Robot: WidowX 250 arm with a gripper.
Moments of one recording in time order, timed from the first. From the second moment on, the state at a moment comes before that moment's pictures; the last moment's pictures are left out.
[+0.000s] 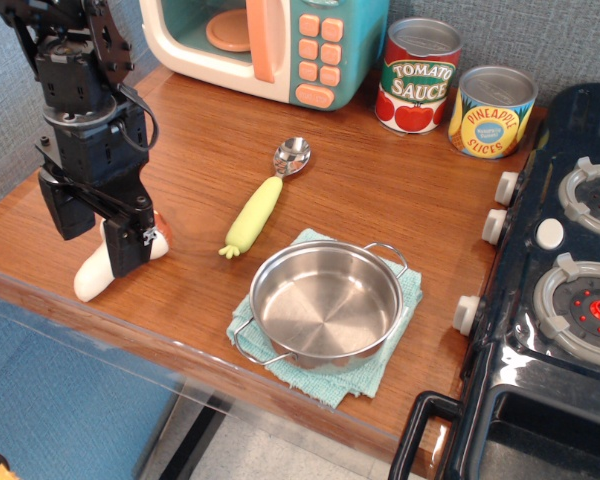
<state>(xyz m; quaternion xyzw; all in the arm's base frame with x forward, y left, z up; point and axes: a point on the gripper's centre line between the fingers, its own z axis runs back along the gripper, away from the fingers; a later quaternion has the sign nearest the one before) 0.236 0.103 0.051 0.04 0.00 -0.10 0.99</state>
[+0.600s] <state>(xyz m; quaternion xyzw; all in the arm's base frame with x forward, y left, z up) 0.244 0.079 0.054 0.02 -0.01 -0.13 0.99</state>
